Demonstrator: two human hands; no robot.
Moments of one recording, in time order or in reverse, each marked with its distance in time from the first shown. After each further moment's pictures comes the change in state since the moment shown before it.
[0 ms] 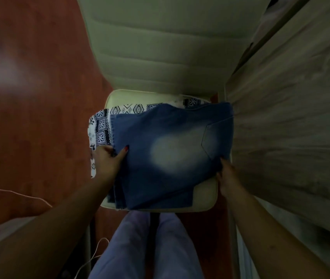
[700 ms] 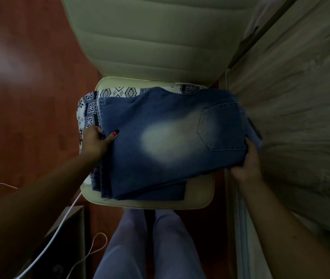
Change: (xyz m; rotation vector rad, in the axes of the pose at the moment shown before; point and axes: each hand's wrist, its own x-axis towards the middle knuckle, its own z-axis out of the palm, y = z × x) left_hand 0.040 0.007 0.009 0.200 0.079 0.009; right_hand -0.009 -0.053 -0.020 0.478 -0.194 -0.061
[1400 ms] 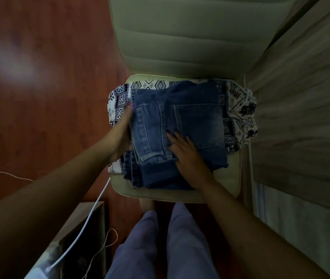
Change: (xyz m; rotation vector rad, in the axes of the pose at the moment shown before) left_hand -0.041 0.040 -0.056 -0.542 -0.682 -0.146; right_hand -0.063 0.139 0.101 -1.511 -0.682 -1.011
